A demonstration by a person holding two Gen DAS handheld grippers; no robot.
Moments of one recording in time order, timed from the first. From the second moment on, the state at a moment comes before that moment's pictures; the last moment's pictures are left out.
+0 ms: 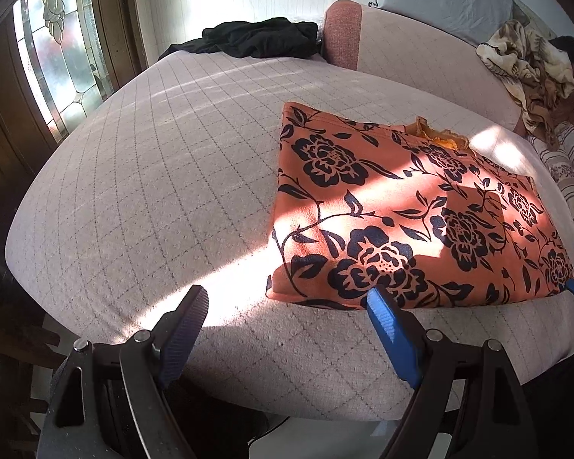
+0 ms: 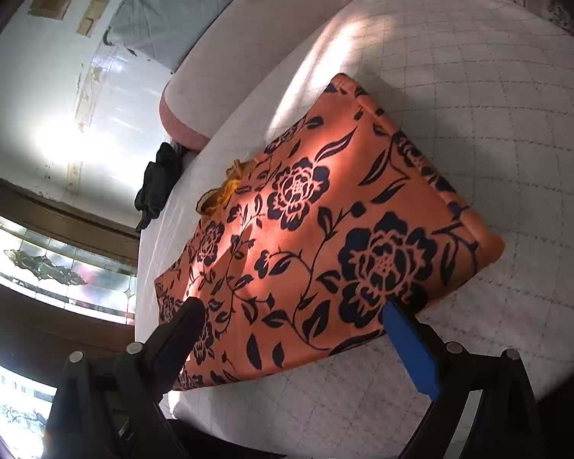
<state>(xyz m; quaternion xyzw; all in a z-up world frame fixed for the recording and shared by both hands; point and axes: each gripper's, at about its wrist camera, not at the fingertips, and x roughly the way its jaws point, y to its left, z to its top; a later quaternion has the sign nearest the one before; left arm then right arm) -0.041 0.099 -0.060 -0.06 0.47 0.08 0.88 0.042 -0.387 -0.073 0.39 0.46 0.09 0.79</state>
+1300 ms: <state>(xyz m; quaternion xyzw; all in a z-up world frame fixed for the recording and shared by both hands) 0.021 0.108 -0.098 -0.08 0.49 0.10 0.86 0.236 -0.418 -0.061 0.42 0.43 0.08 0.79</state>
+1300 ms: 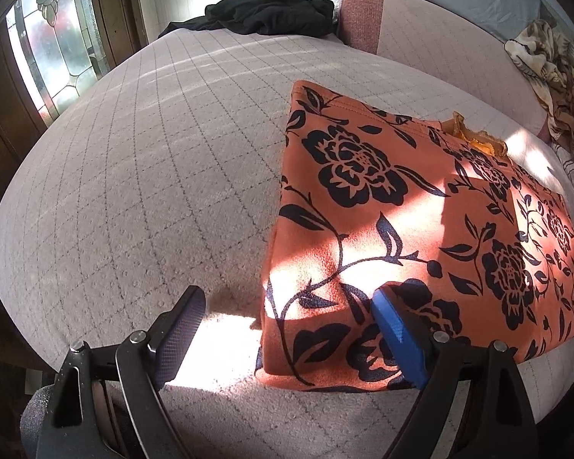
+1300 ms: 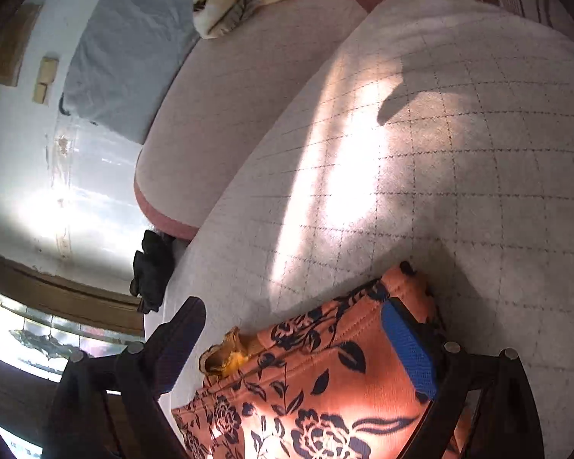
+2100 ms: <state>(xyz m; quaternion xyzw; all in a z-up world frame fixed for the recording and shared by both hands) -0.028 0.082 -0.029 -0.04 0.43 0.10 0.89 0.051 -0.348 -0.091 0.28 0.48 0.09 0.83</state>
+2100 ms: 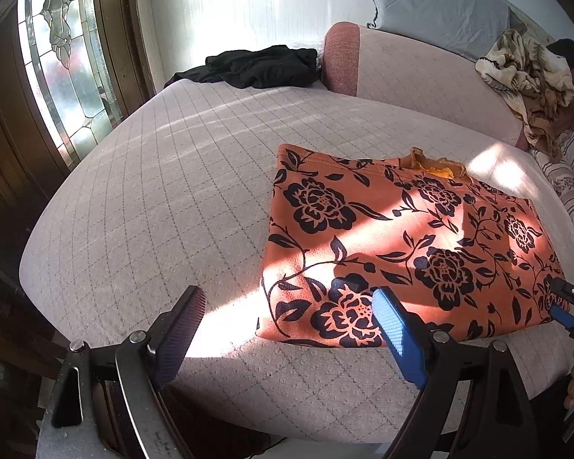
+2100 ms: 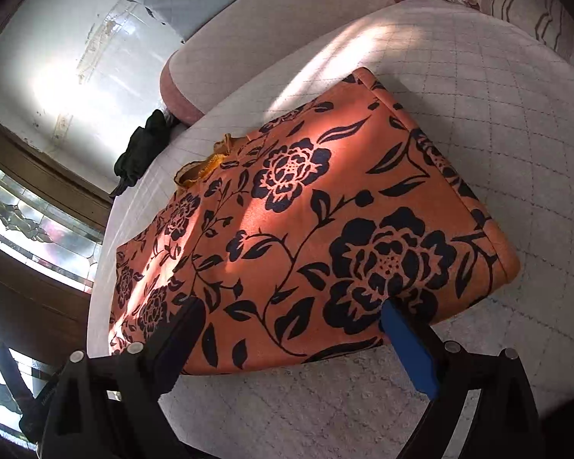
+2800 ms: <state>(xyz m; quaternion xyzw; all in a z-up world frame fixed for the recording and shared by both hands) -0.006 0.022 -0.036 -0.02 0.45 0.05 0.89 0.011 -0.378 -0.089 0.36 0.45 0.11 0.81</state>
